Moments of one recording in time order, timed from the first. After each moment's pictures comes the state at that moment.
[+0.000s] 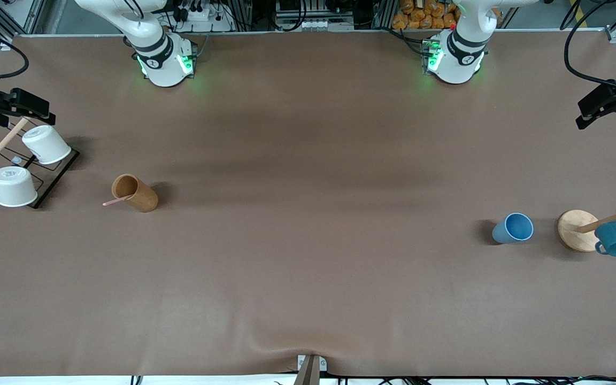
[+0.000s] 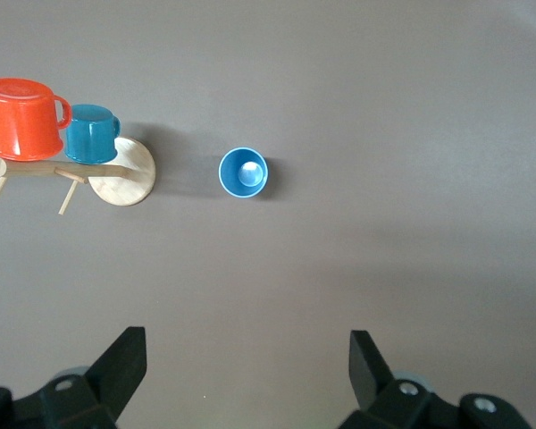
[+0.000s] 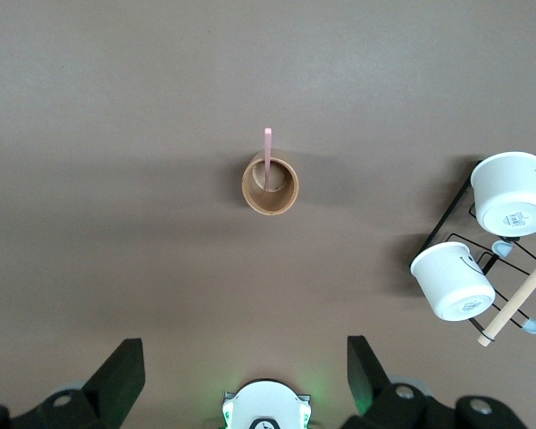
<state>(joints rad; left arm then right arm) 0.01 -0.03 -0.05 -1.47 0.05 1.49 -0.10 0.01 0.01 -0.04 -1.49 0.02 1.33 -0.04</state>
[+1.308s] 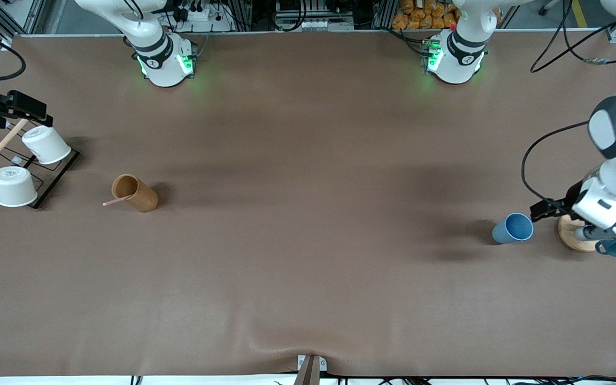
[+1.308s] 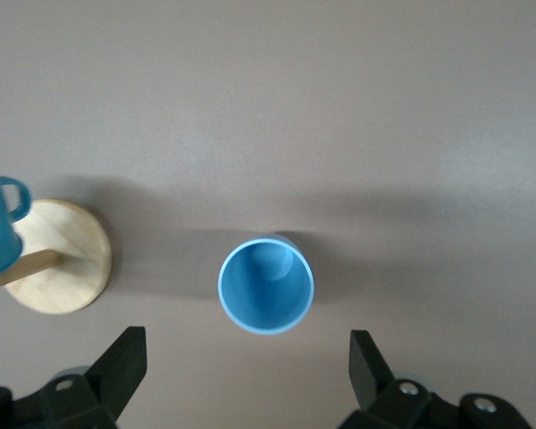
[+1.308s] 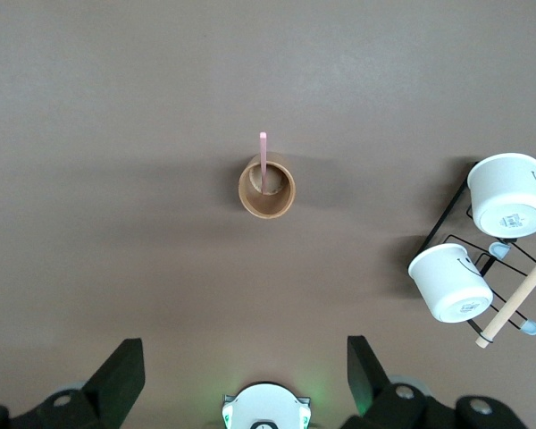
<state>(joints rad) 0.11 0.28 -0.04 -1.81 0.04 2.16 0.01 0.01 0.02 -0.04 -1.48 0.02 1.33 -0.04</state>
